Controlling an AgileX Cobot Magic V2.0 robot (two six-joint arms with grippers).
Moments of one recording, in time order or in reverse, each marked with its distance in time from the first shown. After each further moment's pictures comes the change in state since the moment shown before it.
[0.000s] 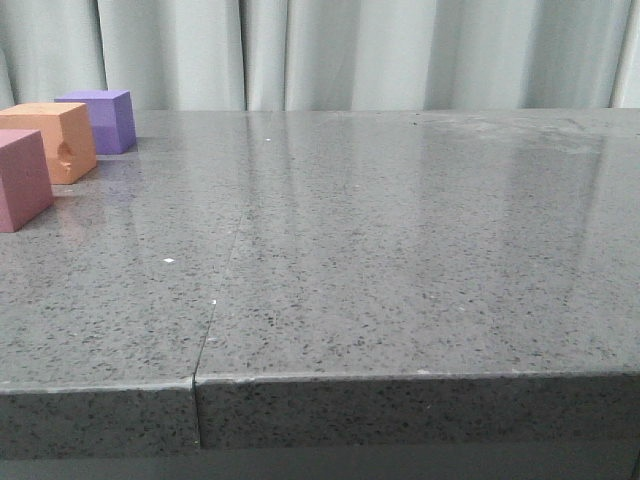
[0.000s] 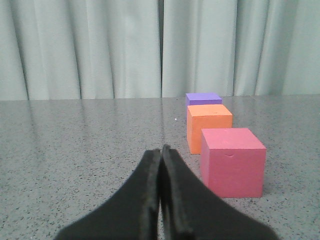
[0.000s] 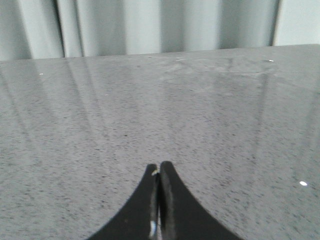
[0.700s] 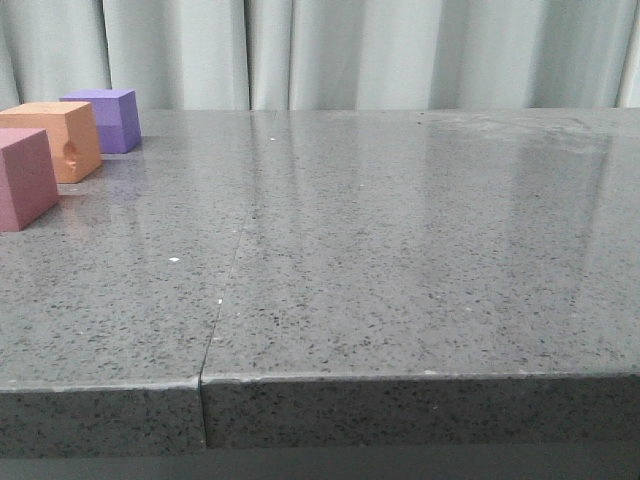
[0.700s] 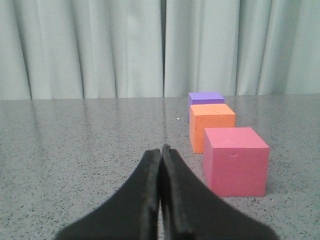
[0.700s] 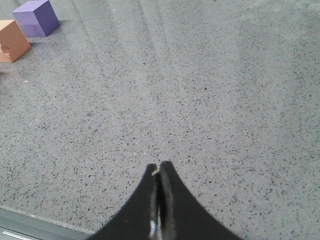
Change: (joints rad) left arm 0.000 0.000 0.000 0.000 0.000 0.000; right arm 0.359 0.151 -0.300 -0.085 0.417 0.197
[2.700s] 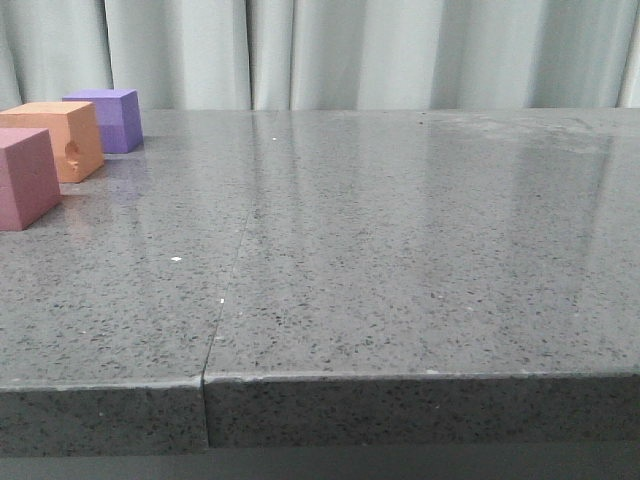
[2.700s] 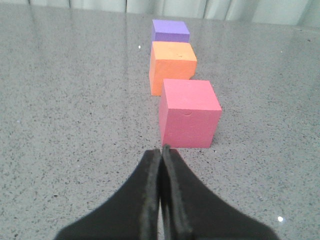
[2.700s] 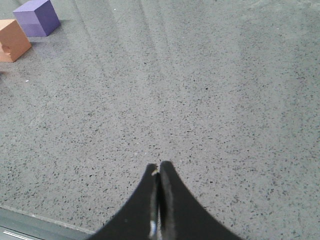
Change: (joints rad) left arm -0.195 0.276 -0.339 0.234 0.432 -0.345; right arm 0.000 0.001 0.000 0.000 0.000 0.000
